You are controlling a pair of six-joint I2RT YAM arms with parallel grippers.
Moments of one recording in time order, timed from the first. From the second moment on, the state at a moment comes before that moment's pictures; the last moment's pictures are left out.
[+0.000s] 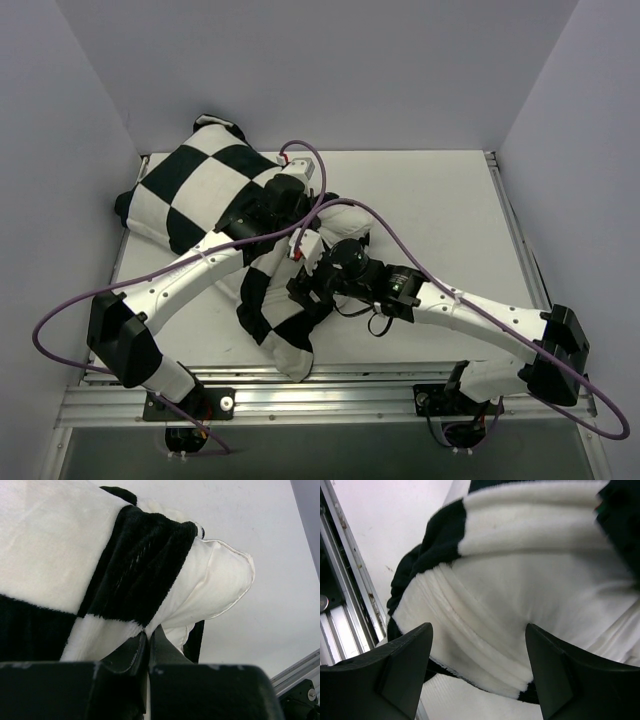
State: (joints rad) left arm -0.74 1.53 1.39 -0.41 -0.15 -0.52; right arm 1.03 1.31 0.97 -0.15 -0.05 -0.07
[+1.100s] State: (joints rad) left arm -0.67 1.64 1.62 -0.67 -0.19 -0.54; right arm 1.23 1.44 0.84 -0.09 0.00 0.02
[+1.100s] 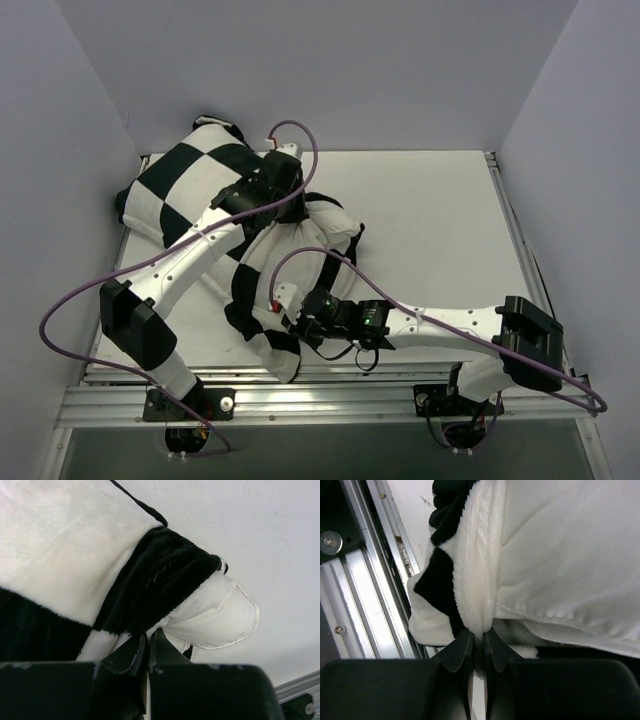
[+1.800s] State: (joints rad) left arm -0.52 1.55 1.46 -0.43 -0.01 -0.62; right arm 1.00 1.12 0.58 0.01 0.04 0.31
